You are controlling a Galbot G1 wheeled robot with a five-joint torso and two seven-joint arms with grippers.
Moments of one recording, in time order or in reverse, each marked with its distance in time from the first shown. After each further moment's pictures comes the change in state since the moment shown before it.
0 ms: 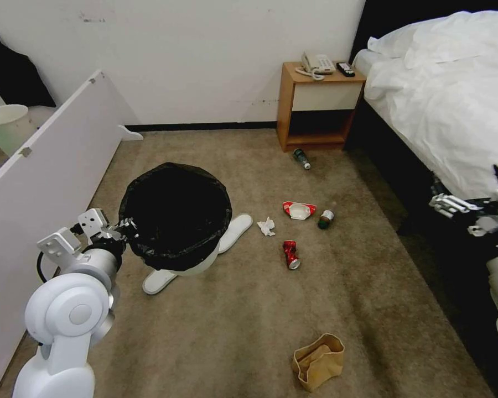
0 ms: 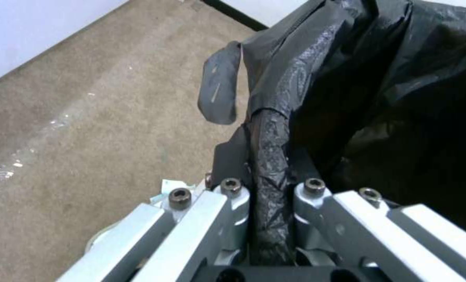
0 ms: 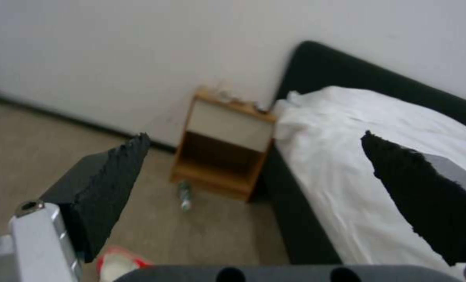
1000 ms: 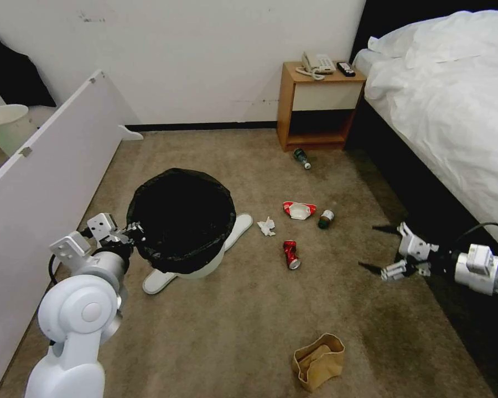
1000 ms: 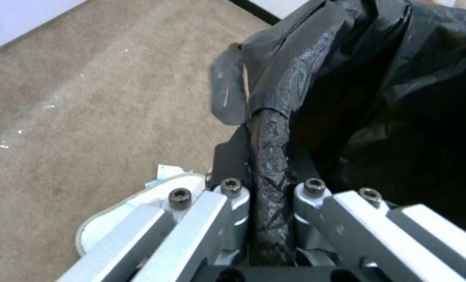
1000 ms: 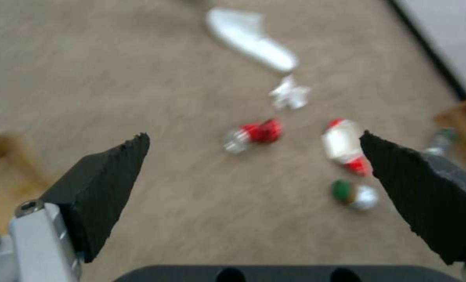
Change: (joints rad) left arm 0.014 -0.052 0.028 0.050 0.071 -0.016 0.058; right arm 0.020 -0.533 -0.394 -0.401 -0.068 0.325 -0.697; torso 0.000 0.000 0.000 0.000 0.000
